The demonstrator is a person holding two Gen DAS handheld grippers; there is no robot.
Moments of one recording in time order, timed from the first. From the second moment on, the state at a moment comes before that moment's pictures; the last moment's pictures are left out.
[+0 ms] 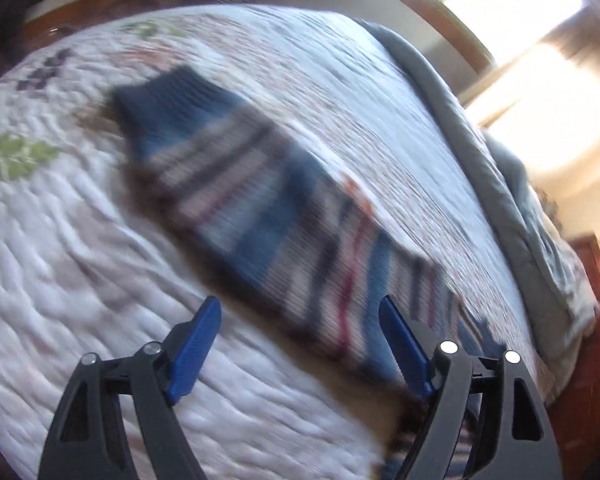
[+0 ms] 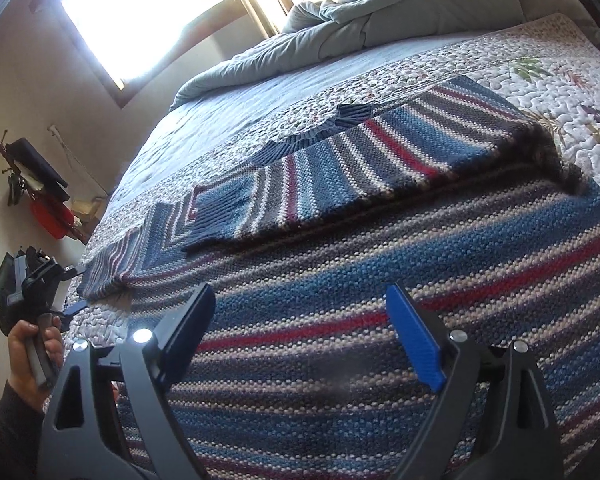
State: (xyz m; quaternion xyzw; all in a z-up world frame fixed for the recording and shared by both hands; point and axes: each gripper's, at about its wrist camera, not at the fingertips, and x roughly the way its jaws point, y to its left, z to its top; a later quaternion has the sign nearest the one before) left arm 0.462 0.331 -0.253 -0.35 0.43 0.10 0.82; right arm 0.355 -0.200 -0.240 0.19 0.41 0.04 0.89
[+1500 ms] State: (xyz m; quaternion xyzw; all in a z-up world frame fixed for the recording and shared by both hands) left arm 0.492 0.413 -0.146 -0.33 0.30 0.09 0.89; right arm 0.363 -0.179 -0.259 0.15 0.44 0.07 0.88
